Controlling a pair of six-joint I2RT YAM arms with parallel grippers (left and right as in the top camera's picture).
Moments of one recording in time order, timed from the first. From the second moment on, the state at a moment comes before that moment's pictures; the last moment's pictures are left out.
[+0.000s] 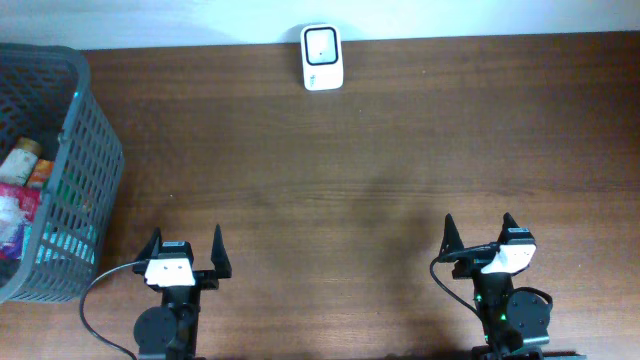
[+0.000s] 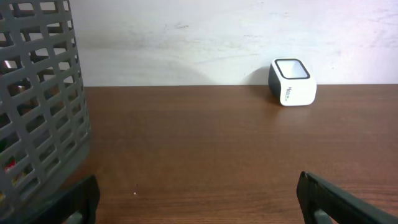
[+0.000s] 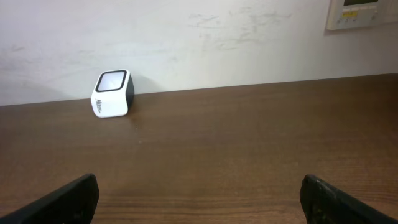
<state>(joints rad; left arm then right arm) -0.03 0.01 0.02 -0.08 -0.04 0.00 0.07 0.01 0.01 -0.07 0.04 0.11</state>
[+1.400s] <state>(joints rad) -0.03 0.40 0.69 -0.11 0.16 0.06 0.07 0.01 0.01 -0.07 0.04 0.11</state>
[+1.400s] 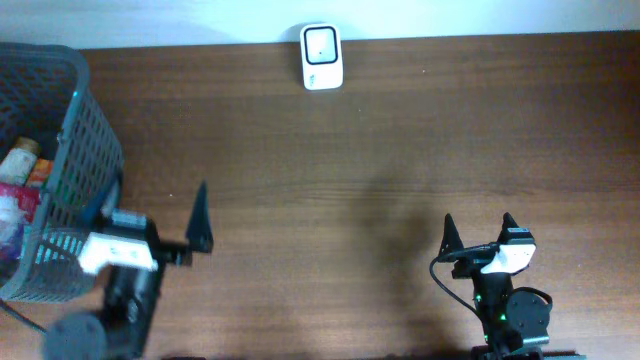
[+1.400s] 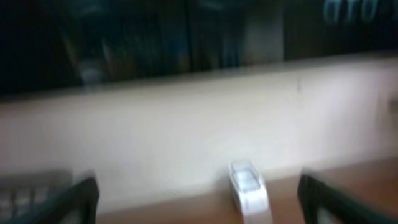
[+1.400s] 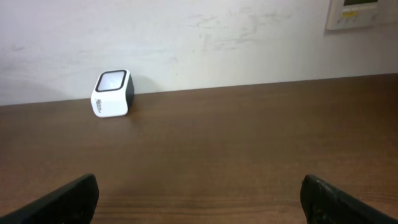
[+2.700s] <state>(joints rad) 0.56 2.35 2.12 -1.19 -0.70 -0.92 0.07 0.01 0.01 -0.07 0.04 0.11</state>
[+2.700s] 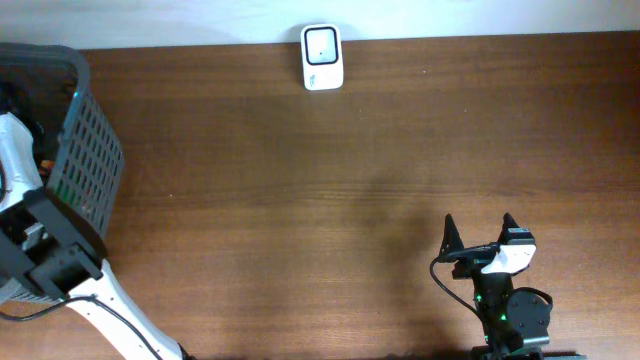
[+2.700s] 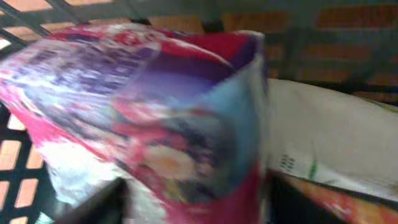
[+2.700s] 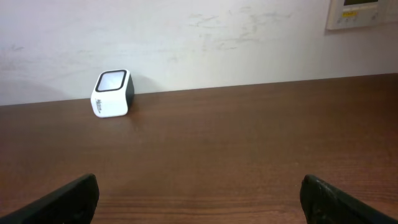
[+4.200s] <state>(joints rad) -0.60 2.32 2.26 -1.36 -0.05 -0.46 0.07 0.01 0.01 -0.07 0.04 0.11</state>
